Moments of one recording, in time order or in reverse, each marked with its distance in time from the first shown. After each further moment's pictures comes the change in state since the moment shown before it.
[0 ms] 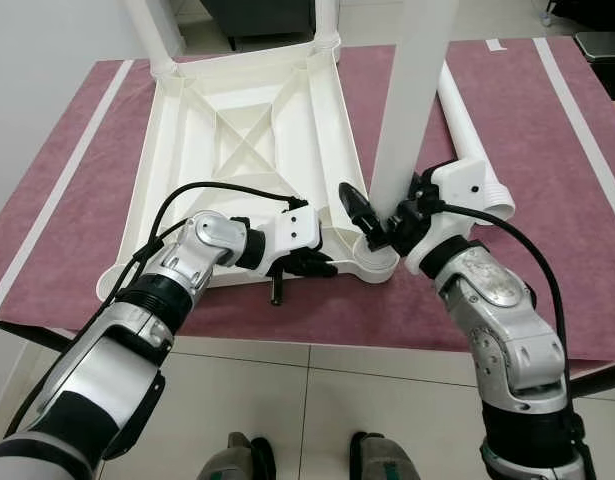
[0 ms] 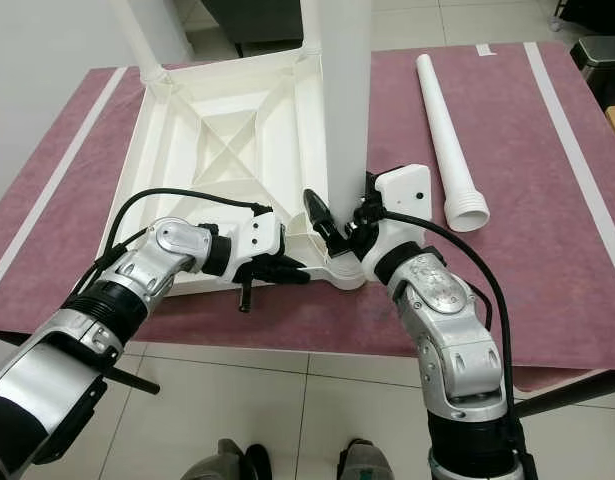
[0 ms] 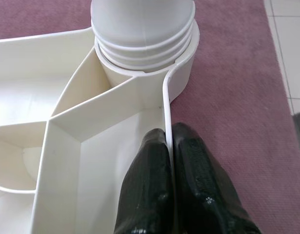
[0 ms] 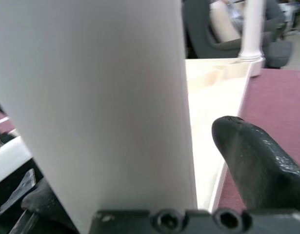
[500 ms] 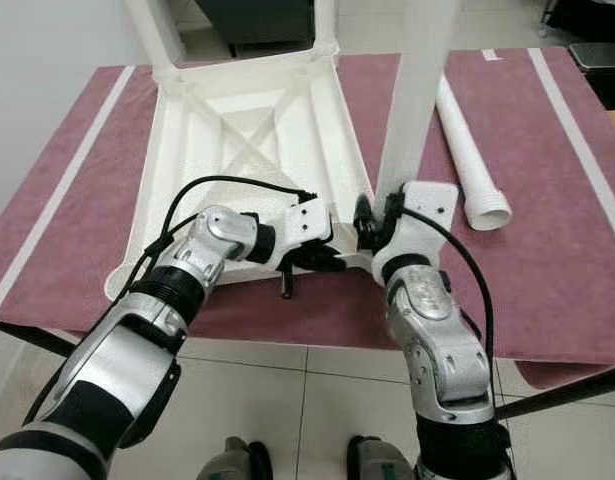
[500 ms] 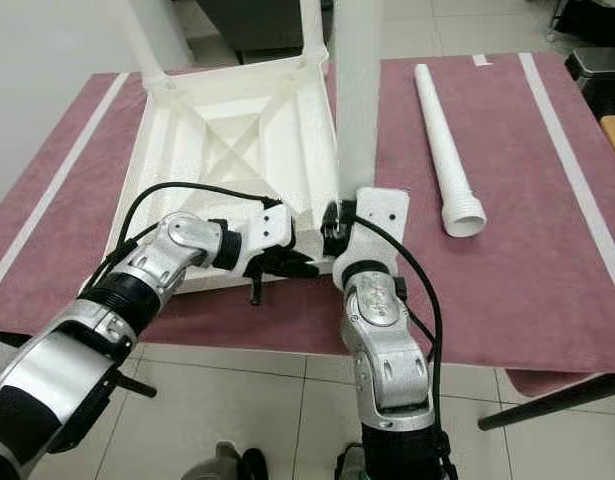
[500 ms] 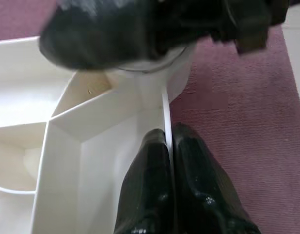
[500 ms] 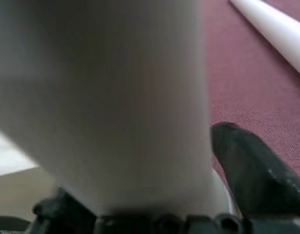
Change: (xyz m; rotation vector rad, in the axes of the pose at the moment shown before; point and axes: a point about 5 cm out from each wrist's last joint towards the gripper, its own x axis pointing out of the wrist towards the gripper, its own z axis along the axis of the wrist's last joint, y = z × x) left arm 0.012 0.014 0.011 -0.042 -0.041 0.017; right arm 0.012 0.014 -0.043 0.152 0.182 -0.597
